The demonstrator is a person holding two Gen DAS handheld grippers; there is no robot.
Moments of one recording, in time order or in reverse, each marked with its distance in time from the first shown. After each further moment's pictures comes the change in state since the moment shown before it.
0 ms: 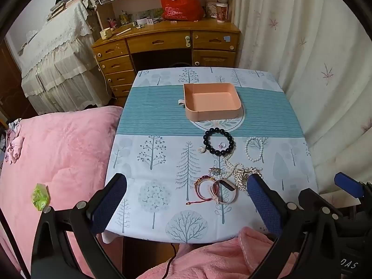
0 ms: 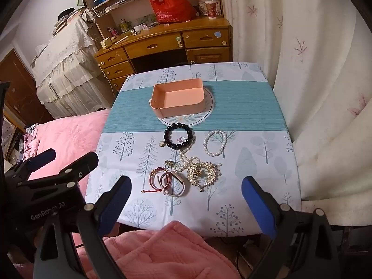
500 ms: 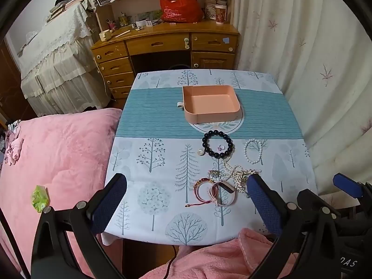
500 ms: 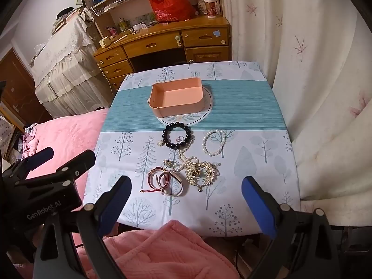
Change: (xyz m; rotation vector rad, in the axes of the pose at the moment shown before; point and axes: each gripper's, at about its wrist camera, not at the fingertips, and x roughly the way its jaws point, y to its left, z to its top) left arm 0.005 -0.003 0.004 0.004 0.001 0.004; right arm 0.003 0.008 -0.006 0.002 0.007 -0.010
